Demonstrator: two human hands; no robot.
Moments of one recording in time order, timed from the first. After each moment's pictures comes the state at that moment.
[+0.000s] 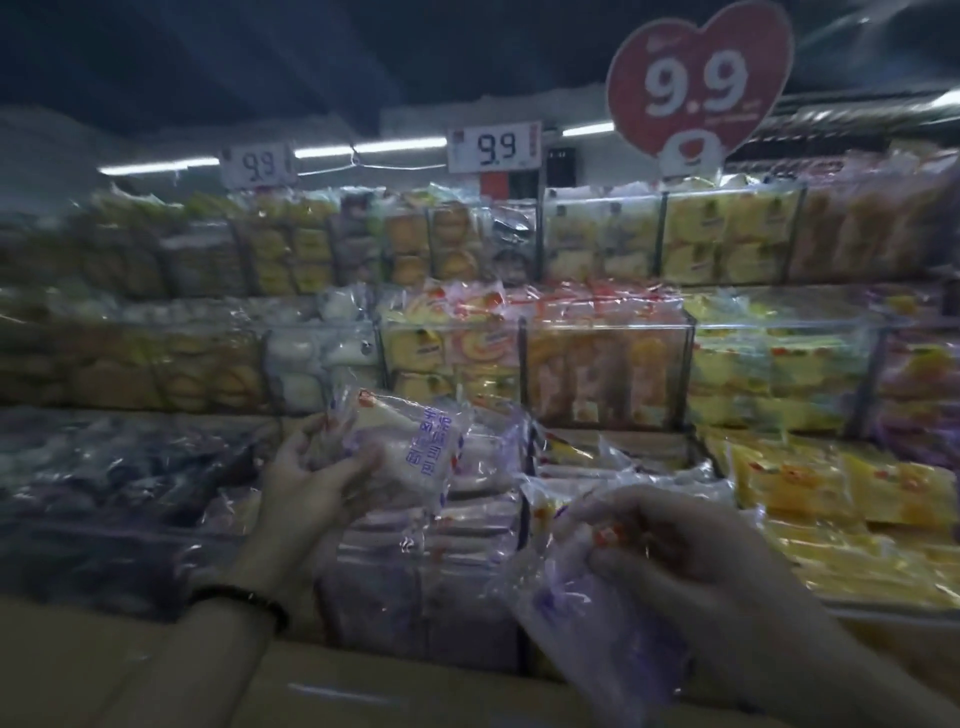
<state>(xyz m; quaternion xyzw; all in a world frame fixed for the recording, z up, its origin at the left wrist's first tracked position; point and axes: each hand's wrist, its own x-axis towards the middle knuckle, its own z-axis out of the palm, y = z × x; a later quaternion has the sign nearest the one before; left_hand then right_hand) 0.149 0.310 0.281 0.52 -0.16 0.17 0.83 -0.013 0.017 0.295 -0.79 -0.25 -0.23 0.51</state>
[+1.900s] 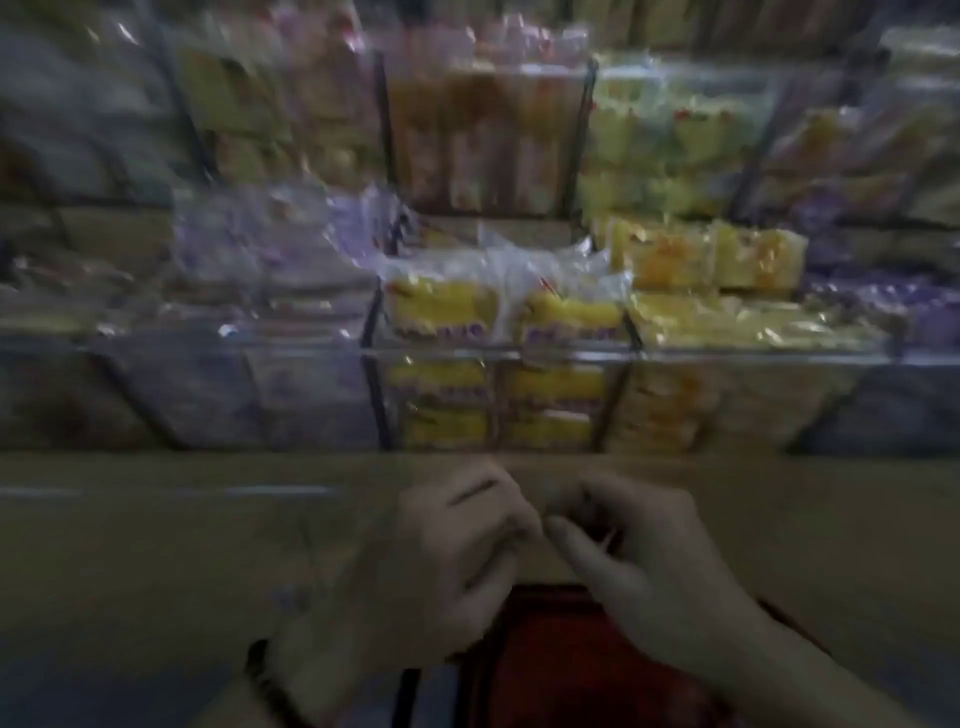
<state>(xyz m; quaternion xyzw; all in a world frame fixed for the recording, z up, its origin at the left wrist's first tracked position) 0.018 0.148 0.130 0.71 -0.54 0.23 0.39 -0.064 -0.053 0.139 -0.91 -0.09 -0.20 0.34</state>
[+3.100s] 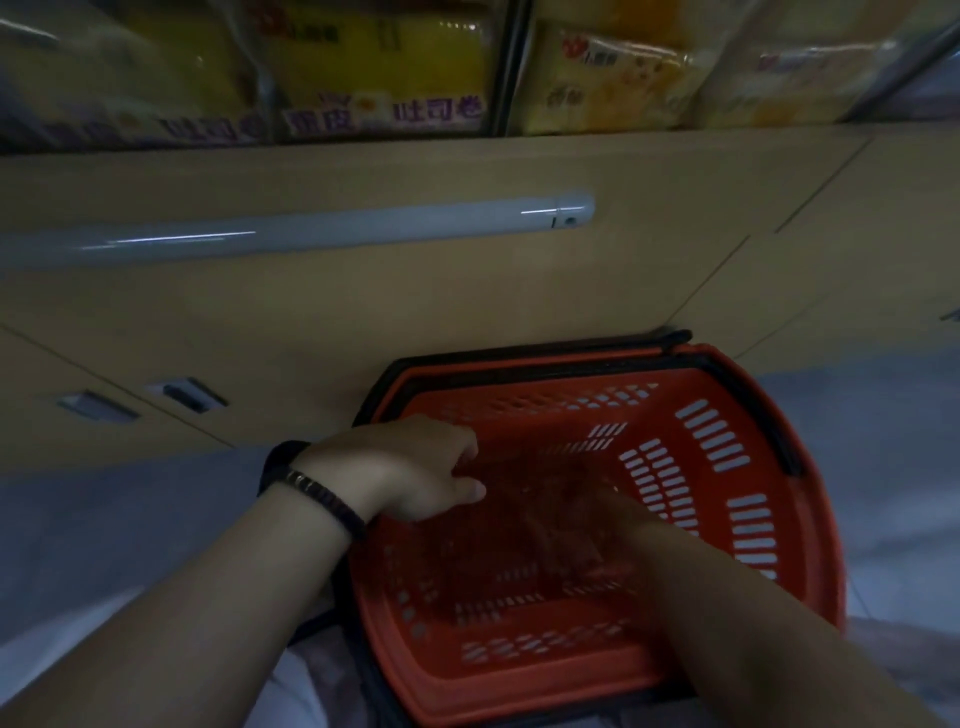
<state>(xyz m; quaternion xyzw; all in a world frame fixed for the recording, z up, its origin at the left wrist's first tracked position) 0.055 0.022 -0.069 0.81 -0.36 -0.45 0.02 -0.093 -0.232 -0.335 -0.84 0.27 0.37 0.28</state>
